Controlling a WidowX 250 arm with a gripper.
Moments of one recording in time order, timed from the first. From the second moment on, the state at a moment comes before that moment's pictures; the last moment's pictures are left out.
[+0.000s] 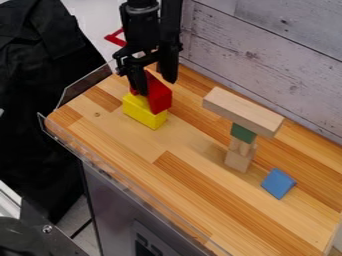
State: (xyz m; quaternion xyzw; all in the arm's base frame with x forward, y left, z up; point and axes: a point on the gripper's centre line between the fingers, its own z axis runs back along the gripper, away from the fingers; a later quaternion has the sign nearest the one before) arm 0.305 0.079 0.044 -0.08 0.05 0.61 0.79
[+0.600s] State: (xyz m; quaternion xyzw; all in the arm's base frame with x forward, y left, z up) arm 0.307 0.082 0.061 -0.09 0.02 0.61 0.79
